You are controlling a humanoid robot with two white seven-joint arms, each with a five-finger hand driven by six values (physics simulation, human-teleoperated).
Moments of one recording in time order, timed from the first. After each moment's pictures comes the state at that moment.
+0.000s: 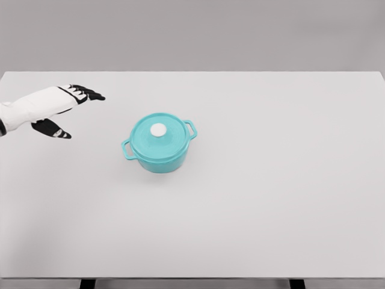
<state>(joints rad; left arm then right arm) -0.46 0.70 -0.22 -1.35 -0.44 -0.61 -0.61 0.02 0.00 0.71 -0.05 0.28 -0.16 0.09</state>
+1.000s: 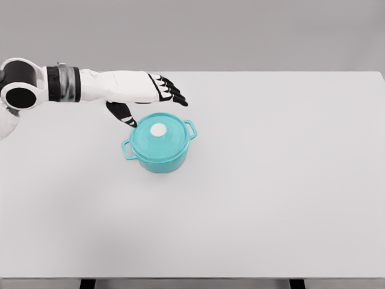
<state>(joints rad) -1.00 0.66 -0.91 -1.37 -0.22 -0.61 -0.61 0.03 0.00 0.71 -0.05 0.28 -0.16 0.09</state>
